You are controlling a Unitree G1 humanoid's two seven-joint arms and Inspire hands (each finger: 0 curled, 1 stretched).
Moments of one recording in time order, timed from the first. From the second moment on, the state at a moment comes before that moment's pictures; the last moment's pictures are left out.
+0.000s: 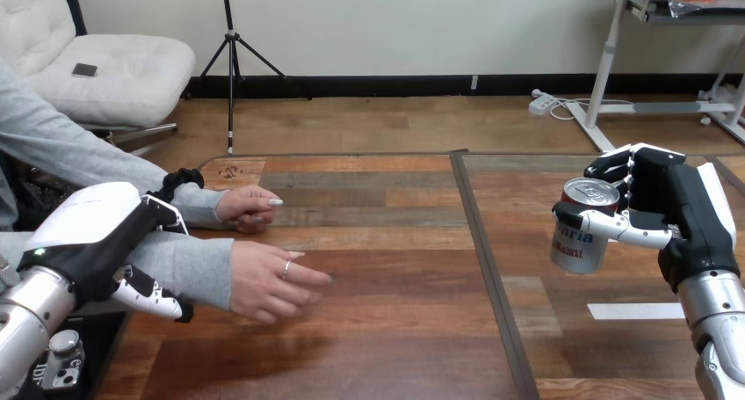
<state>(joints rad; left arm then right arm) -0.13 0.79 -0.06 0.30 0.54 -0.29 -0.15 -0.43 -0.40 -0.20 1.05 0.05 -0.75 0.18</state>
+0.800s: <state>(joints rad) -0.11 0.78 -0.06 0.28 0.54 -0.33 -0.09 -0.43 -0.40 -0.20 1.05 0.05 -0.75 0.18</state>
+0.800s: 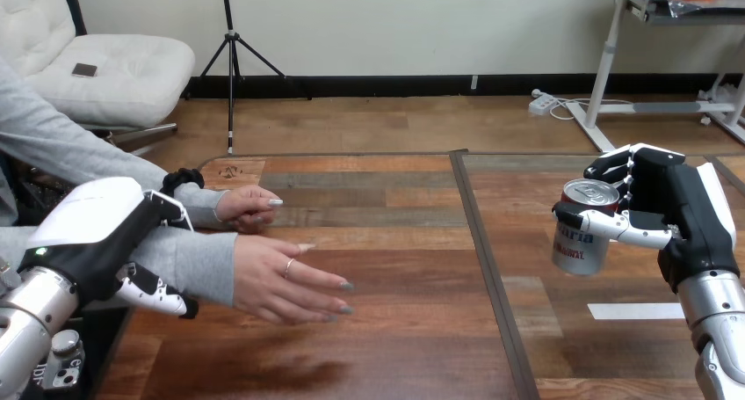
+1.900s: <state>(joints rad) -0.11 0.75 -0.06 0.29 0.57 -0.42 0.14 -0.43 -0.40 -0.20 1.05 0.04 -0.75 0.20</state>
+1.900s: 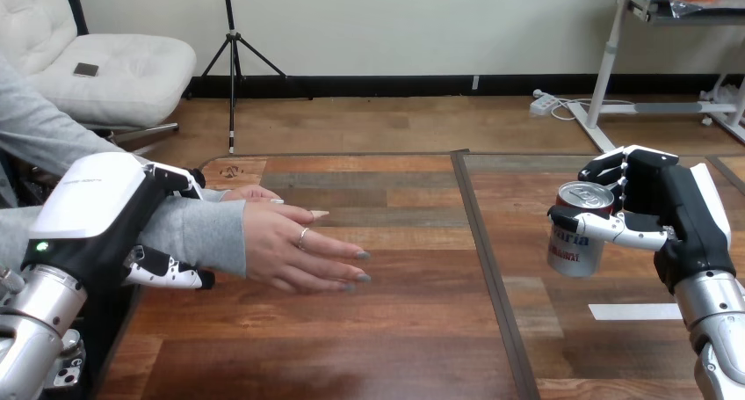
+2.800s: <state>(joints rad) -0.10 0.75 -0.06 0.29 0.58 -0.46 0.17 -0.43 -0.40 -0.20 1.05 0.04 -0.75 0.20</state>
